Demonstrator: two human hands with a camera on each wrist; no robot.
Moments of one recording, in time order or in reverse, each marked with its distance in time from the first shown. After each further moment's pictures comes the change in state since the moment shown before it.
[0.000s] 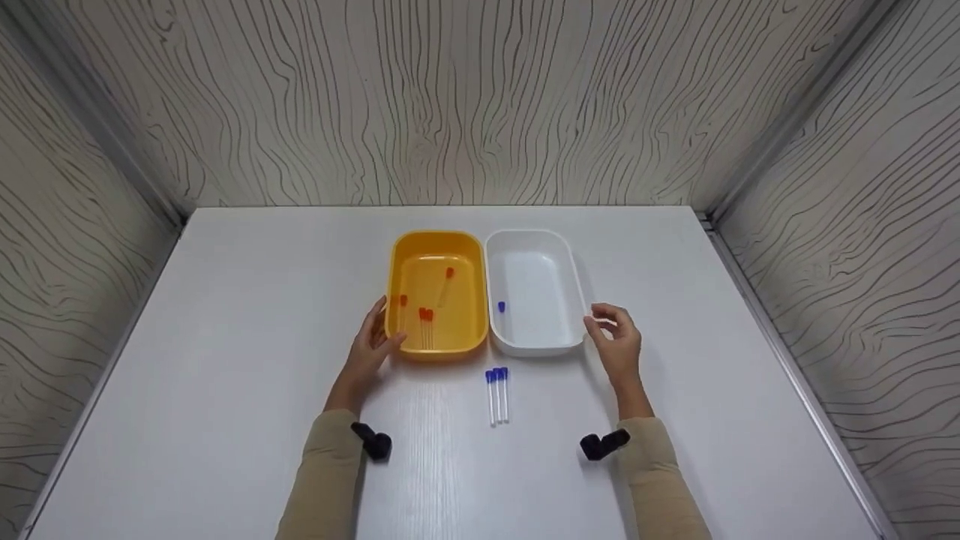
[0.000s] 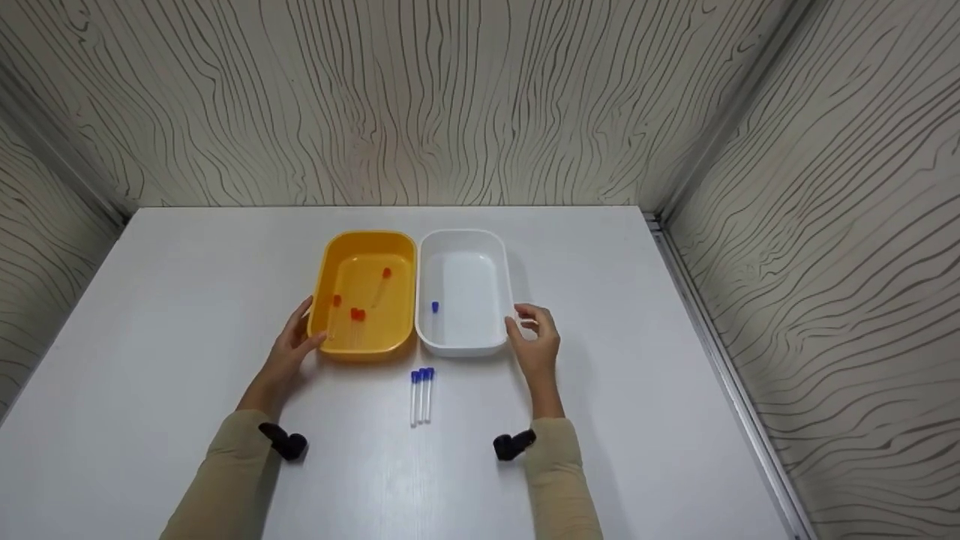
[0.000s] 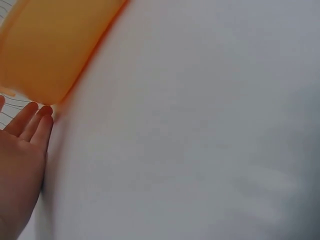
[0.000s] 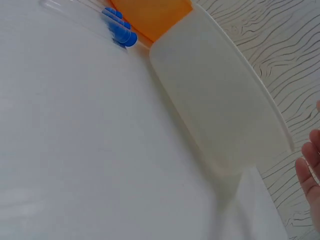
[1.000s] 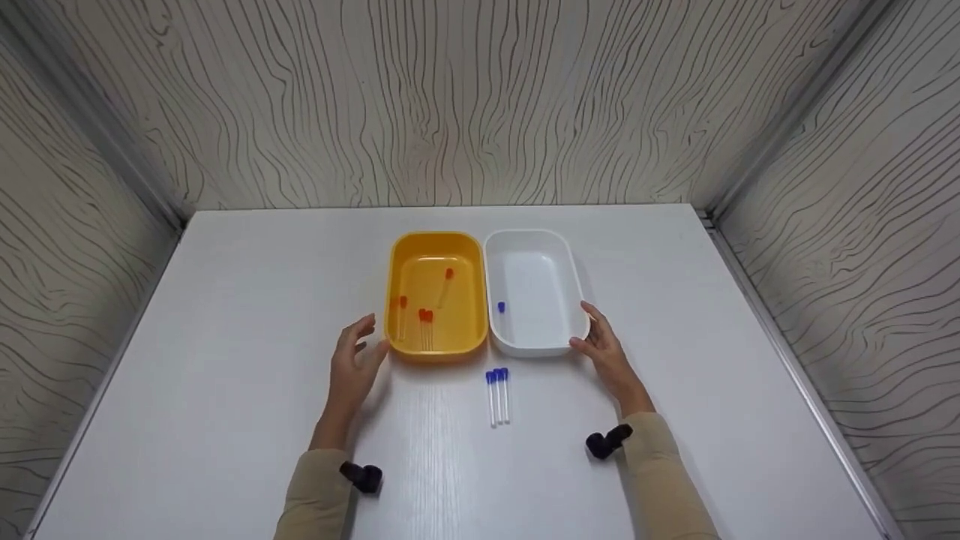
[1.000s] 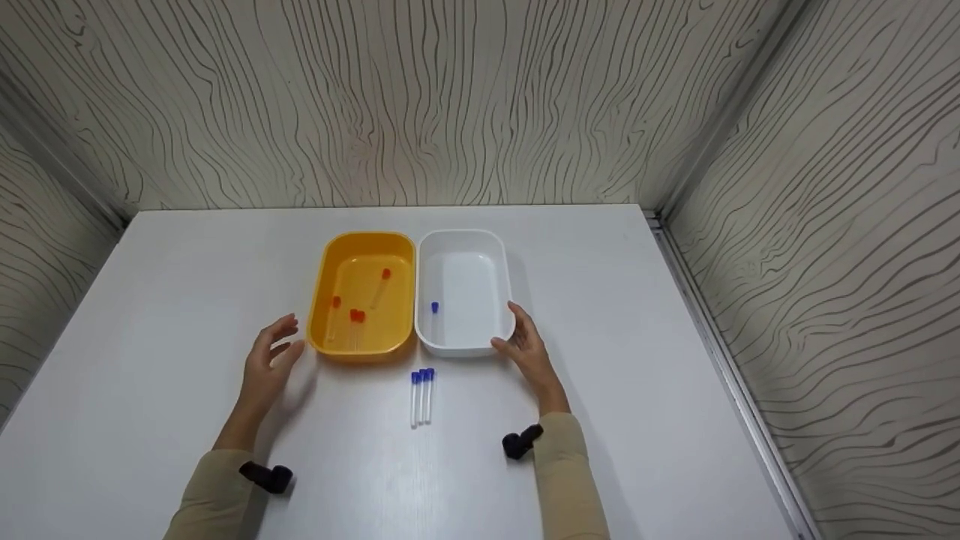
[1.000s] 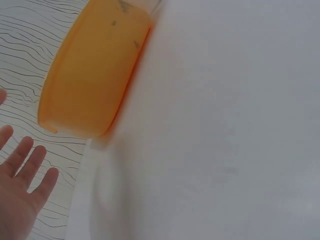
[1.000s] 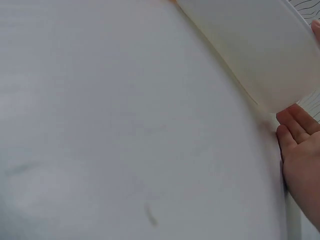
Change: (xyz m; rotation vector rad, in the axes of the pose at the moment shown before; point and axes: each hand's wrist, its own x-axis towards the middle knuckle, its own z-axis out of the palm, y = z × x) left_hand -0.044 0.017 0.003 0.219 0.247 0.243; right_hand 0.002 0.046 -0.014 0.212 -0.510 0.267
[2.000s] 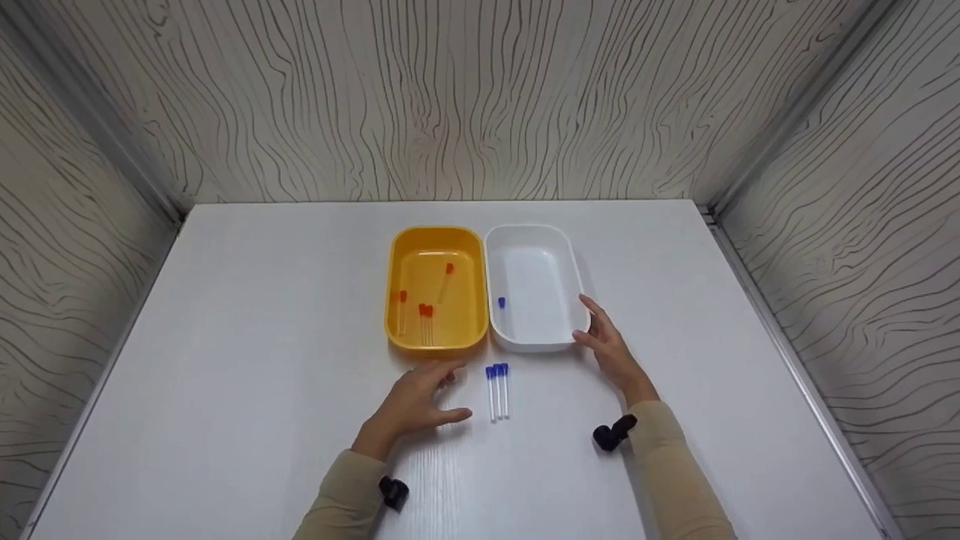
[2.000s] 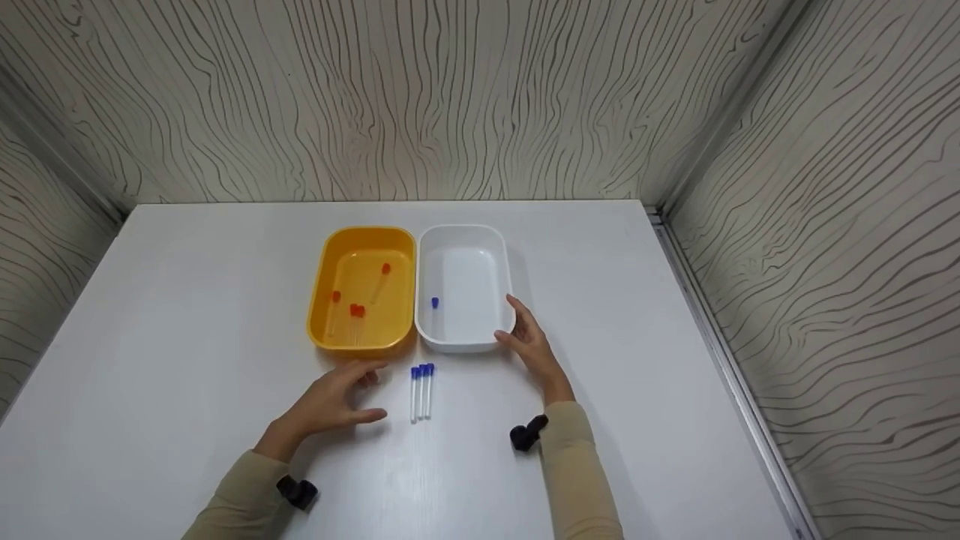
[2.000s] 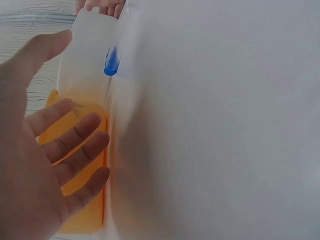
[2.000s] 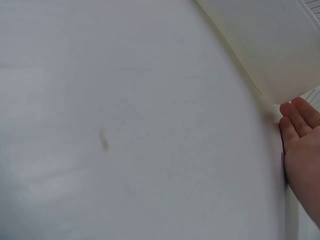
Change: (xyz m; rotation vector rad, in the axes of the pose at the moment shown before) left_hand -0.035 0.016 0.055 0.545 -0.580 0.257; right_hand 0.004 -0.005 -0.005 -0.005 -0.051 0.015
